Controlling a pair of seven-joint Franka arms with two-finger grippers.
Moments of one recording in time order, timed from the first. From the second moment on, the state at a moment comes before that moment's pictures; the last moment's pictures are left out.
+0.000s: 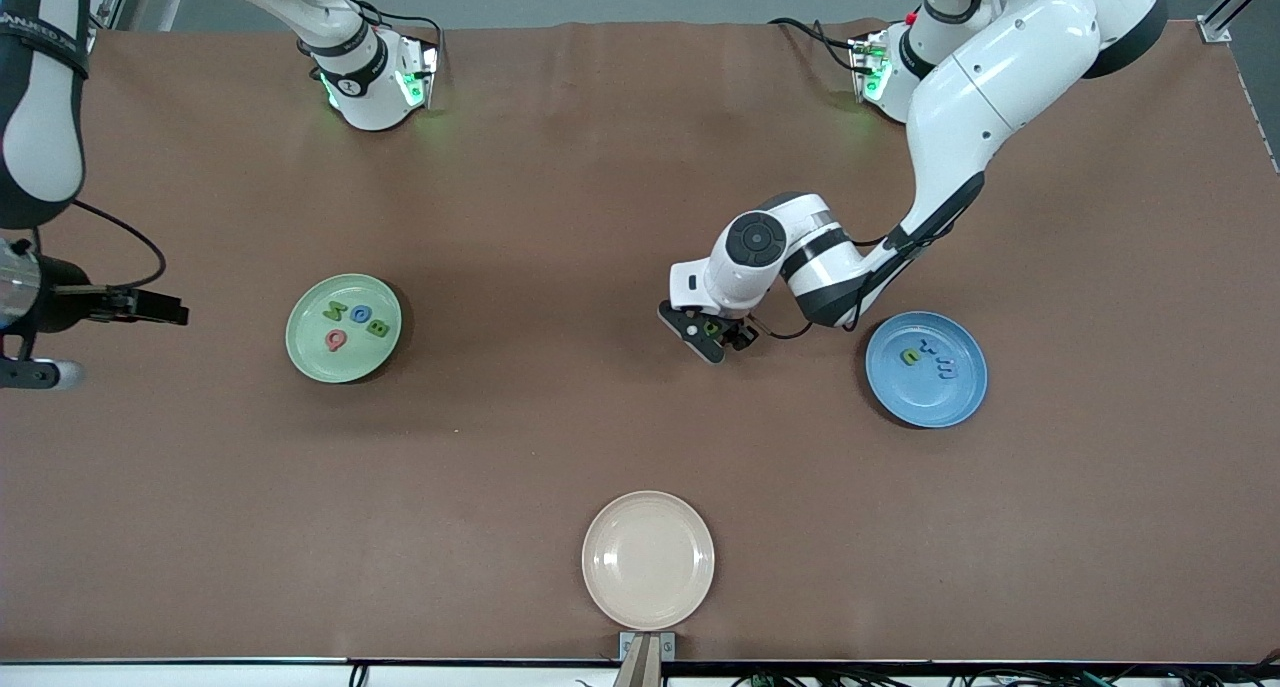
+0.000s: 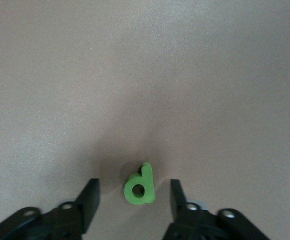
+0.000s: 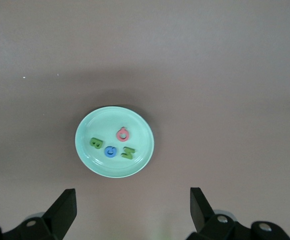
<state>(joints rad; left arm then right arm) 0.00 0.81 -0.75 -1.84 0.66 2.39 -0.32 0.15 0.29 -0.30 -1.42 0.05 1.52 -0.11</state>
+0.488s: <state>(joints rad) -0.03 0.82 -0.72 -1.82 0.66 2.39 -0.34 0.11 0.29 -0.30 -1.36 0.05 1.49 -0.11</state>
